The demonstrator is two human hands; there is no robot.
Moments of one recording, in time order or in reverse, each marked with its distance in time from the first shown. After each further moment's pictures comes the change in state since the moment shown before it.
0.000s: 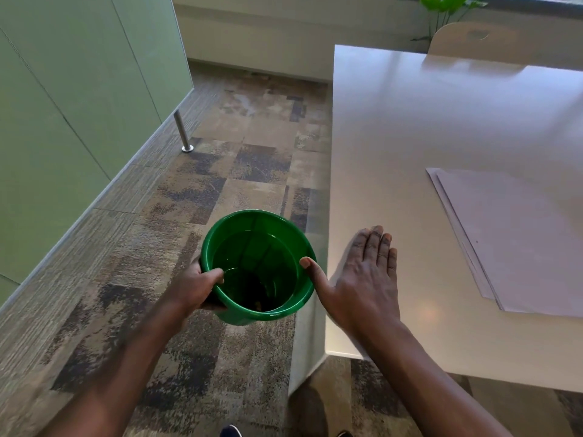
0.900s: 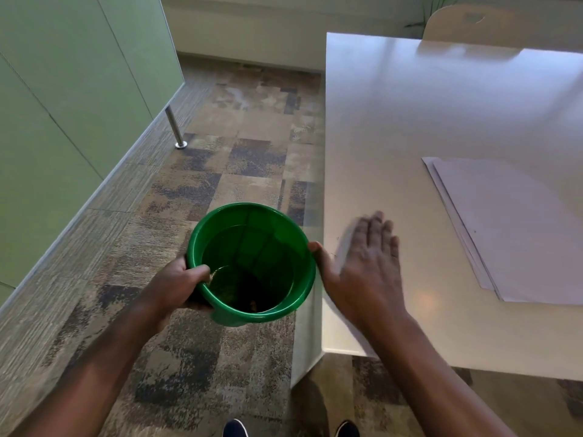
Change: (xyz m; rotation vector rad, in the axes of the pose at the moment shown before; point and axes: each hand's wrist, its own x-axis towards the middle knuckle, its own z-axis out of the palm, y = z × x) left_hand -0.004 0.007 -0.016 0.016 -0.018 0.015; right_hand -0.005 -0.002 -0.020 0.090 -0.007 0.002
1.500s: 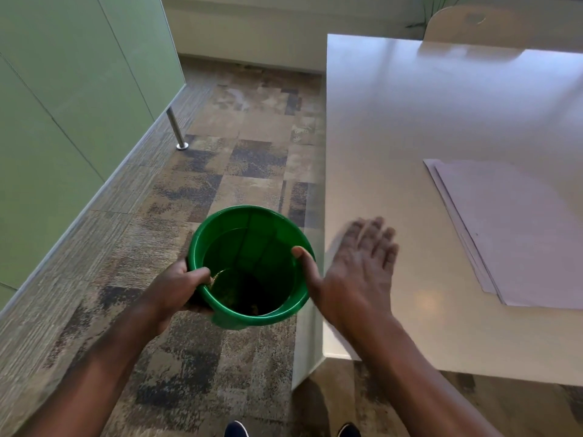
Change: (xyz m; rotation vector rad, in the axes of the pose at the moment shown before) left_hand 0.000 0.003 0.000 0.005 -0.018 -0.009; right_hand -0.001 -0.020 0.004 -0.037 -0.039 0.069
